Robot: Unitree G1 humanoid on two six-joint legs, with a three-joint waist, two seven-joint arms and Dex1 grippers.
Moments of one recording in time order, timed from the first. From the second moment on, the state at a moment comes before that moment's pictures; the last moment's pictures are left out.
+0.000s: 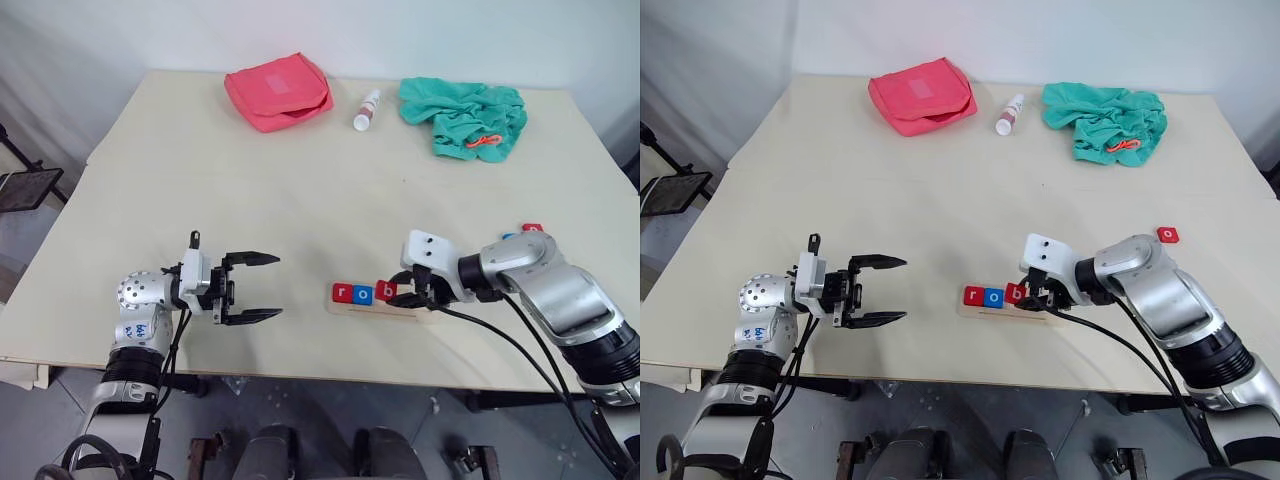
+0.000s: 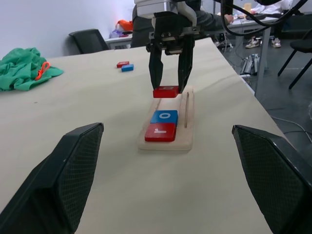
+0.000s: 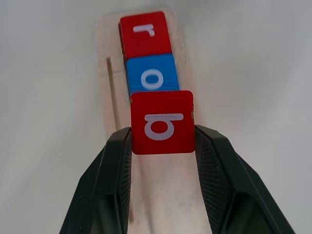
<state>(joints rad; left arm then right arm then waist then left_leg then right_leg) -0.50 0.48 0.06 0.51 -0.47 -0.35 -1.50 -0.65 -0.83 0.35 -0.23 0.16 0.79 1.15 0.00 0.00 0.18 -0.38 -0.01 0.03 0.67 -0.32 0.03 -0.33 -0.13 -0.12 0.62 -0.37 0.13</state>
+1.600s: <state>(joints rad) -0.47 0.46 0.06 0.47 -0.47 -0.35 -1.49 -0.53 -0.86 0.28 -0.35 0.25 0.87 1.14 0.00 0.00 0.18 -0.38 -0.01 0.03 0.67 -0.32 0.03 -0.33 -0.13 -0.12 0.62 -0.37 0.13</state>
